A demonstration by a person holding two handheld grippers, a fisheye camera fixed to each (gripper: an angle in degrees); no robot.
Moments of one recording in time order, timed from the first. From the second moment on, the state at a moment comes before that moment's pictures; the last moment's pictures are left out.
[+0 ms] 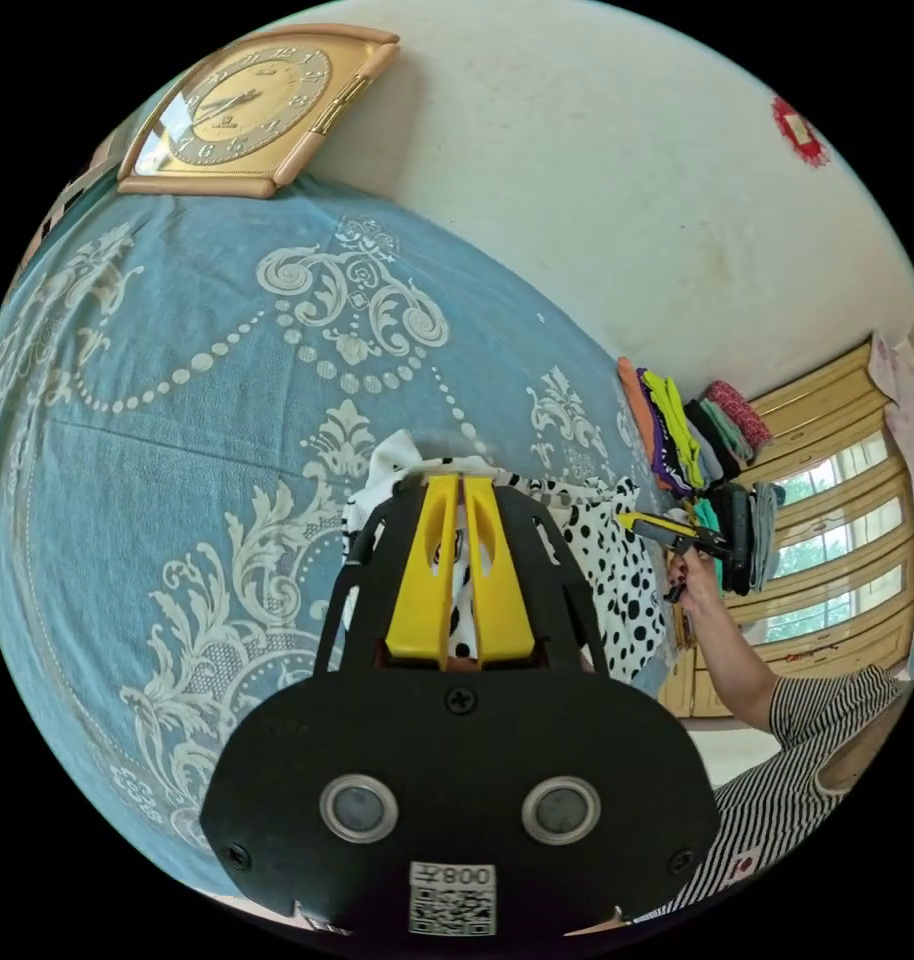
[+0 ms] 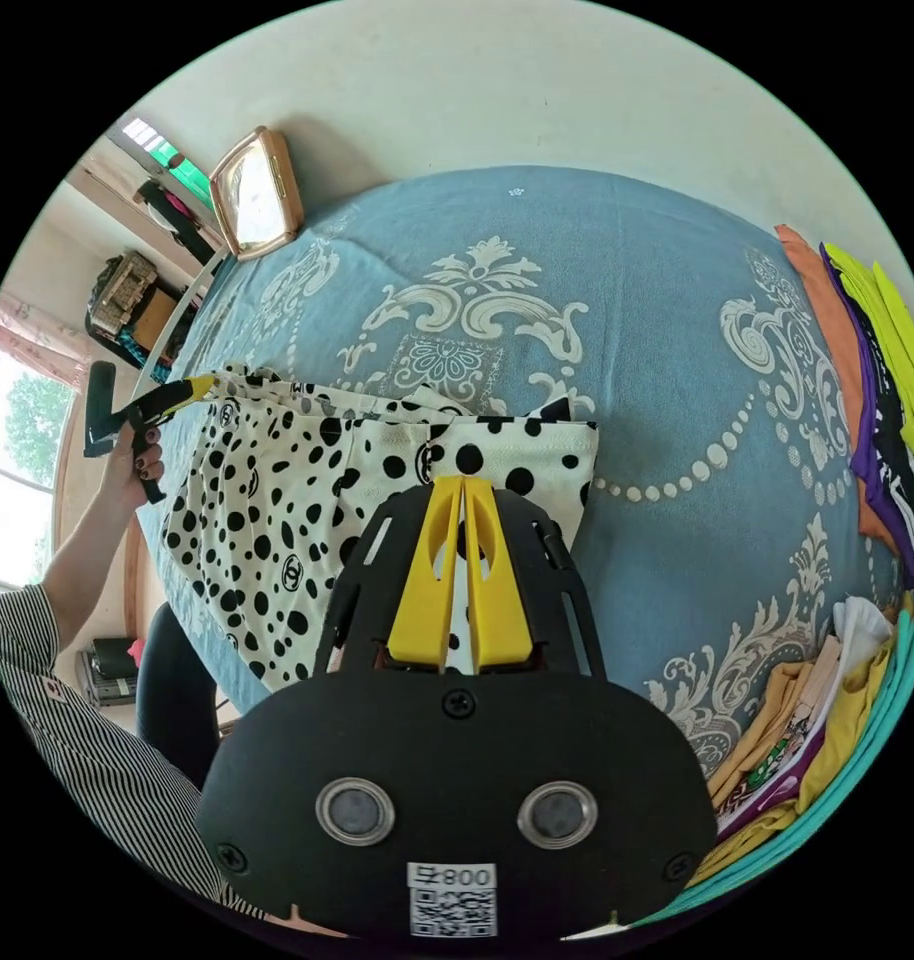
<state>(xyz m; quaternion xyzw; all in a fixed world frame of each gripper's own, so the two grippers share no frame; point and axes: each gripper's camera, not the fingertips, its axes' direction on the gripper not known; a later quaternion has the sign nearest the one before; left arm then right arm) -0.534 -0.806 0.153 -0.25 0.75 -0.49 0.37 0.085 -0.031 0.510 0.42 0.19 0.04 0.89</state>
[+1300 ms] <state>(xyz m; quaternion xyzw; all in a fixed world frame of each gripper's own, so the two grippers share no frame) -0.539 -0.915 0.103 -0.22 0.73 -0.36 0.54 -0.005 0.028 0.508 0.45 0.23 0.05 0.86</state>
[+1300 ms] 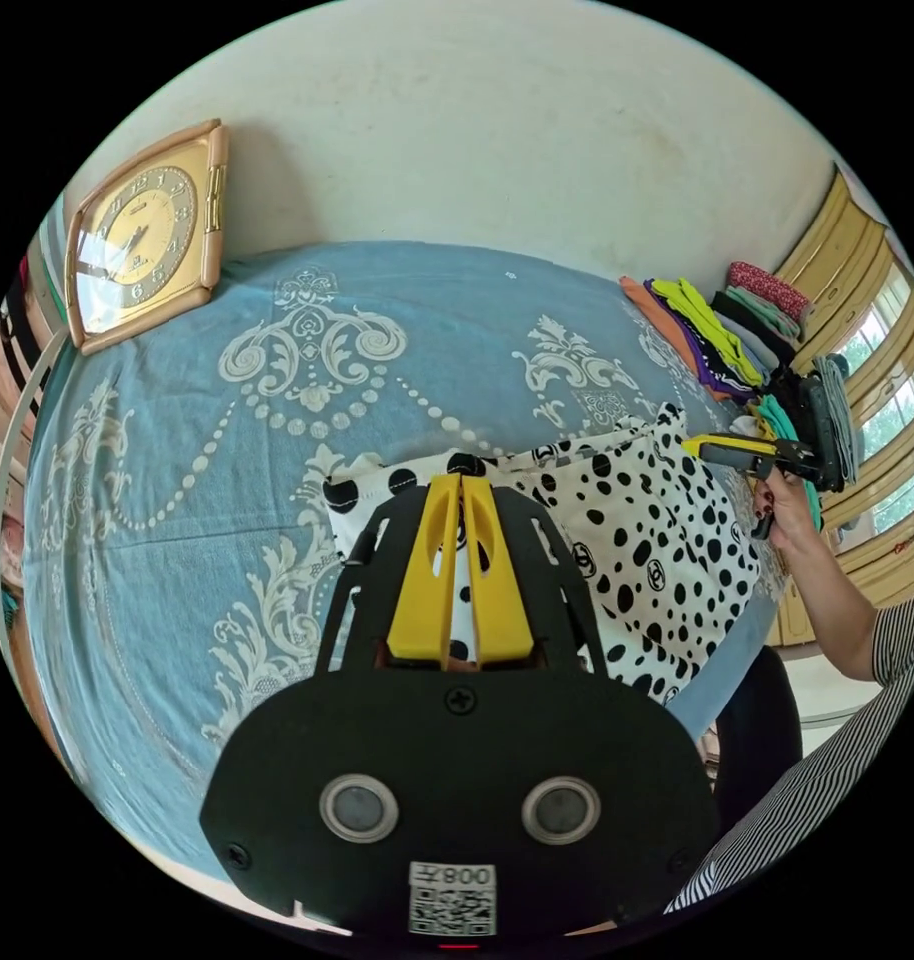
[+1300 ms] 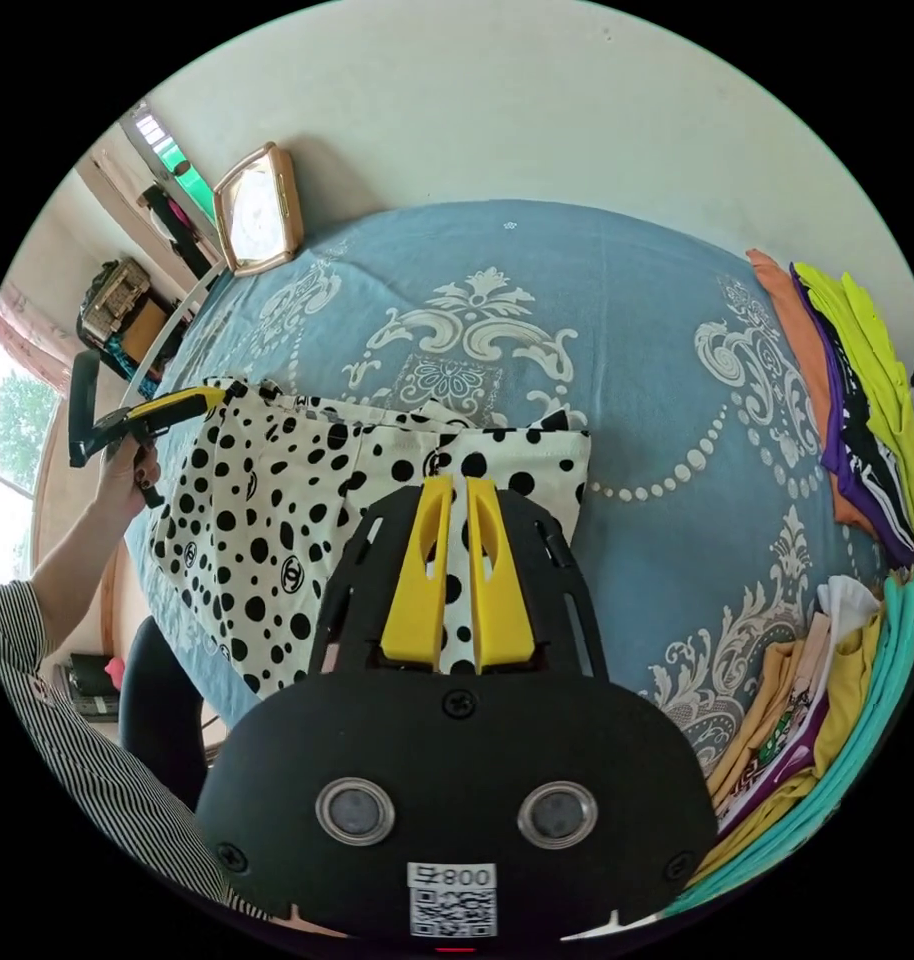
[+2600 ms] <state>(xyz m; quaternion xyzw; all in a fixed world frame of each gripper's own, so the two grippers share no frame) -0.537 -0.872 0.123 -0.20 0.73 -0.41 0.51 -0.015 0.076 0.504 0.49 0.24 0.06 0.83</state>
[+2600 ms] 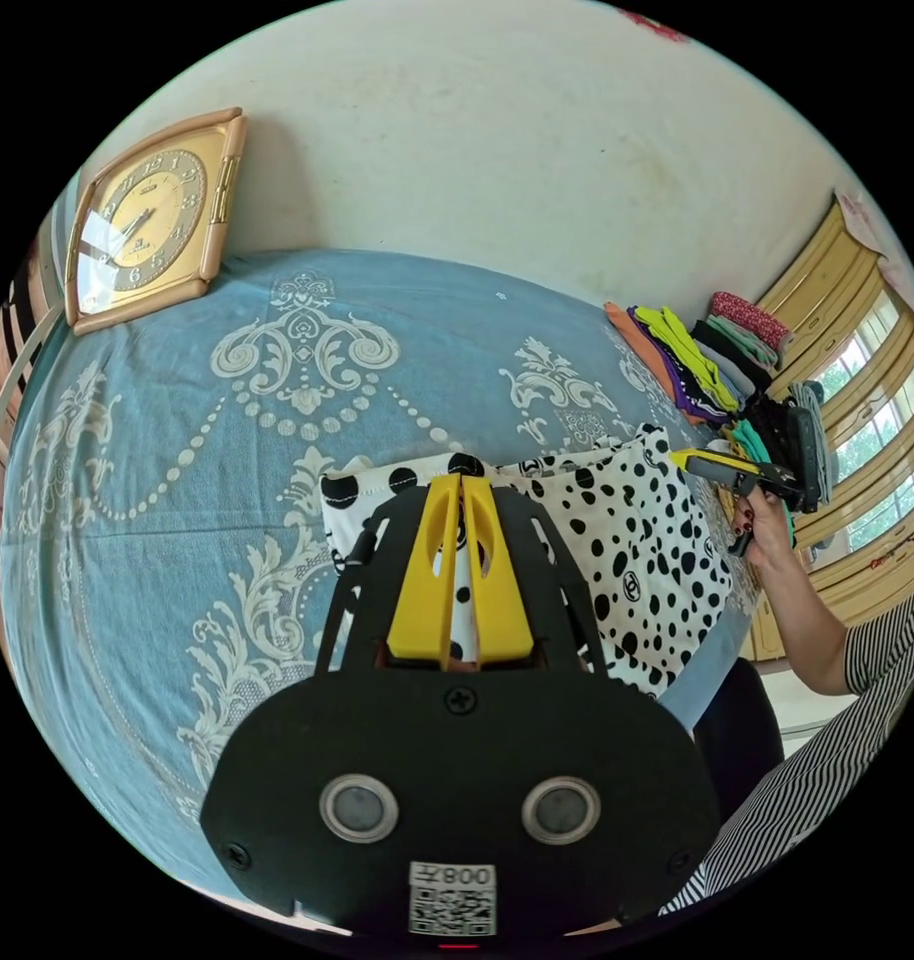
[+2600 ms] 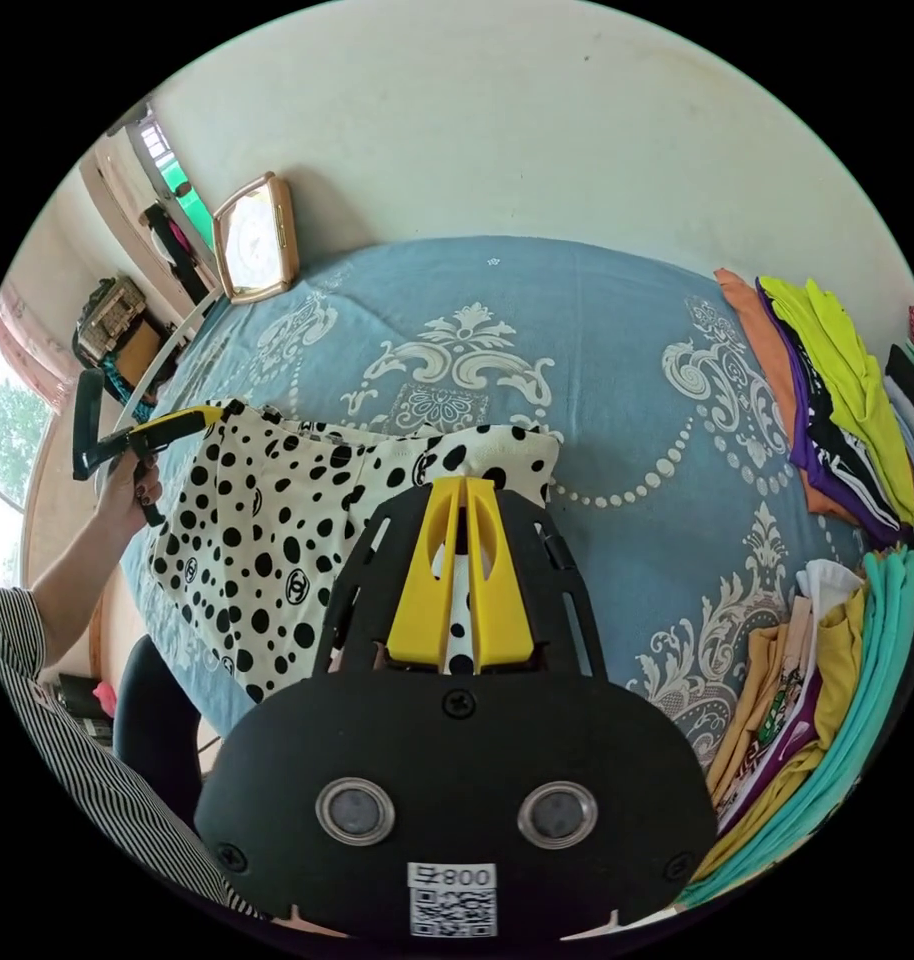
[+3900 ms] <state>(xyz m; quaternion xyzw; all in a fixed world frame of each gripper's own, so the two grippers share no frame) -0.543 -0.824 0.113 -0.20 0.74 -0.41 0.49 0.004 0.030 0.535 0.42 0.25 0.05 0.87</state>
